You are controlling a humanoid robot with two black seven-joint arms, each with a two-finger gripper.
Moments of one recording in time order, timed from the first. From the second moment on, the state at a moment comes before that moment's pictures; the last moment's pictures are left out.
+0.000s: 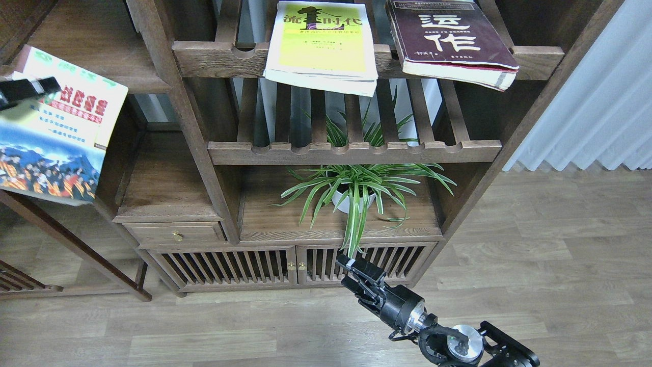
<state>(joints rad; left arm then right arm) -0.88 1.07 -0.65 -1.03 -0.44 -0.49 0.47 0.16 0.01 0.90 0.66 0.31 0.58 -0.39</state>
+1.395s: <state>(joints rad) -1.22 0.75 -0.64 -0.55 -0.43 -0.49 0.49 0.15 0.01 0.91 0.66 0.31 0.58 -0.39</state>
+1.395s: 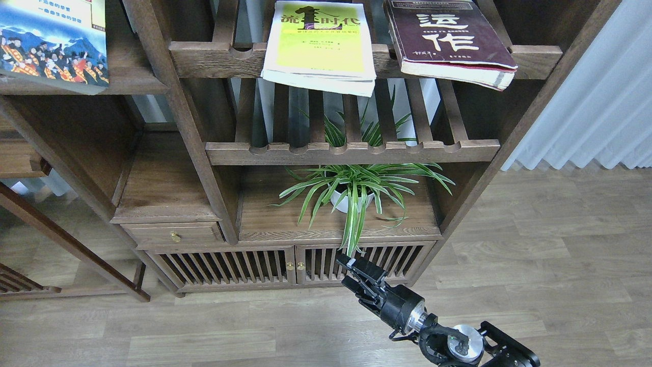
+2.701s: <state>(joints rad) -1.29 0.68 -0.66 -0.35 -0.45 -0.49 0.49 0.13 0.02 0.91 0.67 0.31 0.58 -0.39</state>
